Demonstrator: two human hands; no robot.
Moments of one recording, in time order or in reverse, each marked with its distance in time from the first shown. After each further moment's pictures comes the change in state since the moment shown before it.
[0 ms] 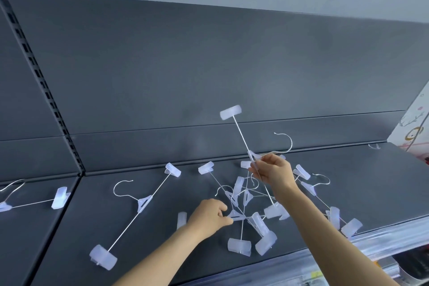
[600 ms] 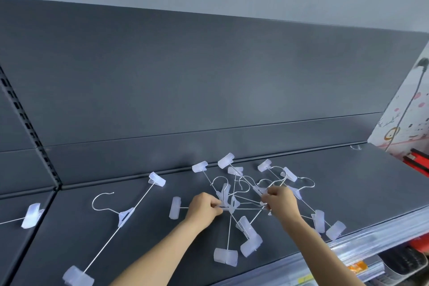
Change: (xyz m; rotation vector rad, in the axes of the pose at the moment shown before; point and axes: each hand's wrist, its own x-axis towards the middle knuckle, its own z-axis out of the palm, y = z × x) left_hand 0.047 0.010 0.010 -0.103 0.138 0.014; right_hand 0.008 0.052 -0.060 -0.647 0.158 0.061
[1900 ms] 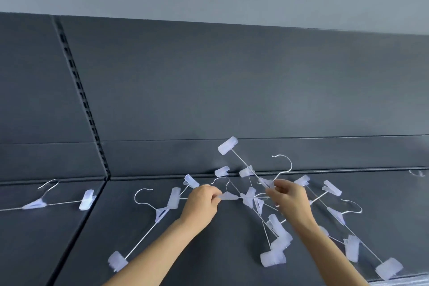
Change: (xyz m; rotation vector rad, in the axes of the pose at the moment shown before) left_hand -0.034 -0.008 -0.077 0.163 0.316 0.093; right_hand -0.018 -0.063 0.029 0.198 -0.136 -0.334
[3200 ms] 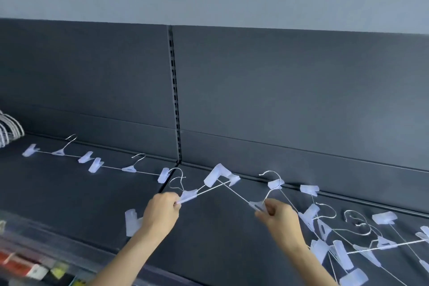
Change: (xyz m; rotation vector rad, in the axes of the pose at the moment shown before) left_hand -0.108 -0.117 -0.111 0.386 0.292 -0.538; right_hand -0.033 -0.028 0.119 -0.197 -0.317 -0.170
